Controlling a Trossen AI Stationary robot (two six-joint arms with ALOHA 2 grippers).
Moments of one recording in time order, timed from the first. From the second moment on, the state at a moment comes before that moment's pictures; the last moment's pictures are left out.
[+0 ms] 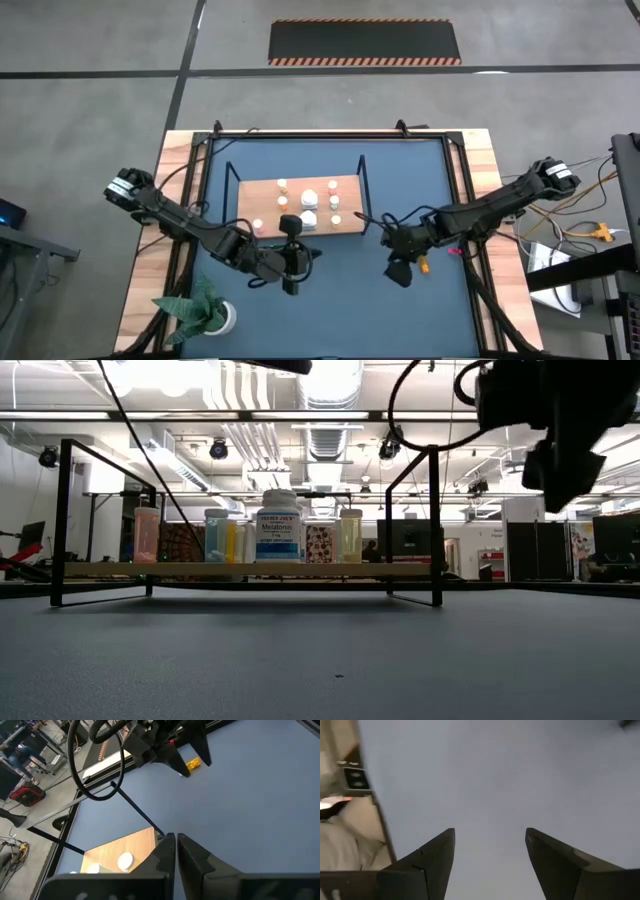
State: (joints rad) left arm -0.47 1.50 1.12 -0.16 -0.61 0.15; right arm 0.34 1.30 0.81 -0.51 -0.16 0.83
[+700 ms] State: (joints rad) left arm -0.46 1.50 1.10 -0.16 -0.66 0.15; right arm 0.52 1.33 0.77 -0.99 -0.04 1.34
